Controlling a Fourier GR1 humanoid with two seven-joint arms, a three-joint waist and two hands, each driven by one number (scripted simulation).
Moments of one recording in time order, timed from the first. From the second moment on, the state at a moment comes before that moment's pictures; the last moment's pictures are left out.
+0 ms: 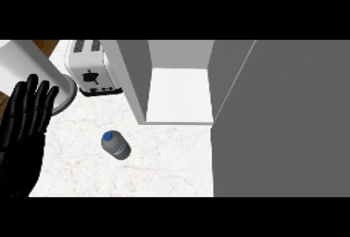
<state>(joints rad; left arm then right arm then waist) 0.01 0.13 -0.02 -2.10 -0.01 -0.01 0.01 0.00 -0.09 0.01 -2.10 -0.03 0.01 -0.04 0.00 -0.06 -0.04</state>
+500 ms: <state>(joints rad) 0.08 0.03 -0.09 -2.15 -0.10 0.17 0.13 0.16 -0.07 0.07 -2.23 -0.10 0.05 0.10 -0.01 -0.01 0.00</state>
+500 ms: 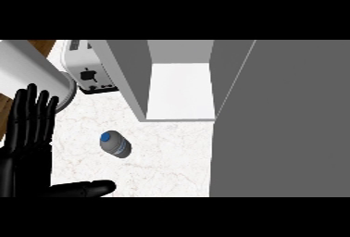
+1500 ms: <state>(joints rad) 0.30 0.01 -0.44 -2.24 -0.35 0.46 0.27 0.59 -0.05 0.25 -2.47 -0.09 0.11 0.13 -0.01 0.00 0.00</state>
